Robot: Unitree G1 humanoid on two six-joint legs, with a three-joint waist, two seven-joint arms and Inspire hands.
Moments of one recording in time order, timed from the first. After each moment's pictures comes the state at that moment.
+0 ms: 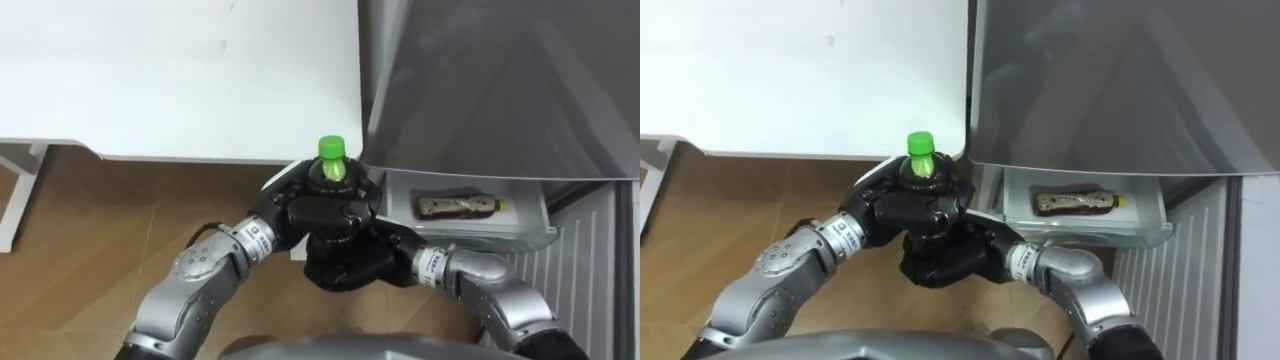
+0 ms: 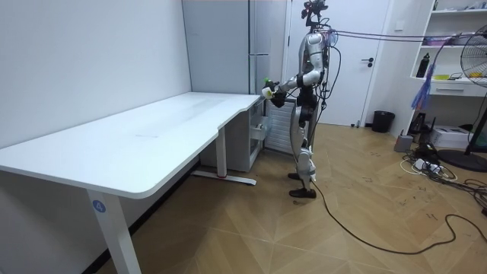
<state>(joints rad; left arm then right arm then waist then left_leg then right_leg) 0.20 0.25 -0.34 -0.02 -0.48 0.23 -0.37 0.10 -0.26 0.35 0.36 0.24 0.19 0.72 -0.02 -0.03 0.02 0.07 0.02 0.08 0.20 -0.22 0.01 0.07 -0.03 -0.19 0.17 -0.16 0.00</state>
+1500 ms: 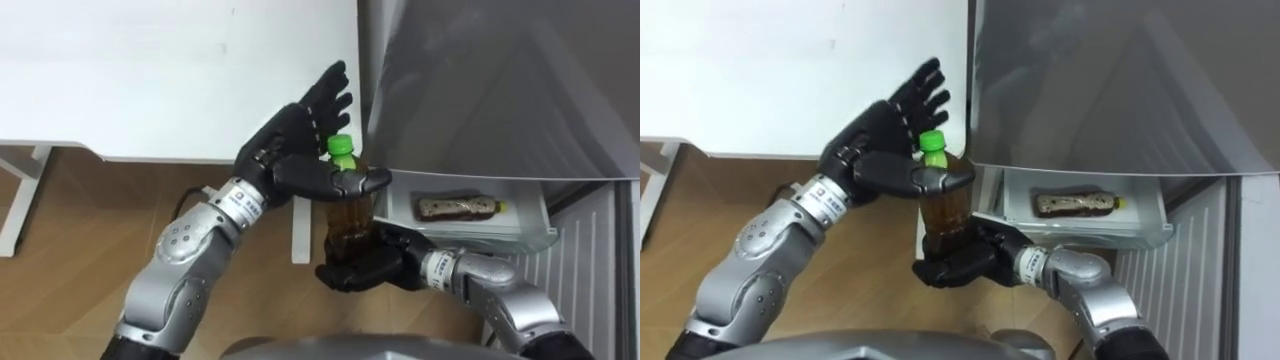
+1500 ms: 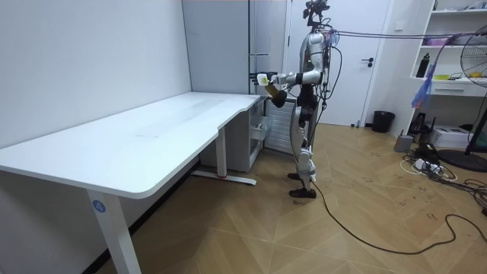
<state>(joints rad) 0.17 0.24 -0.25 -0.20 -0.50 0.12 -0.32 0.12 -0.28 0.31 0.38 0.23 0.20 0.71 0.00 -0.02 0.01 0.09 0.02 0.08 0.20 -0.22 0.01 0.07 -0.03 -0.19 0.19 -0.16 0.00</state>
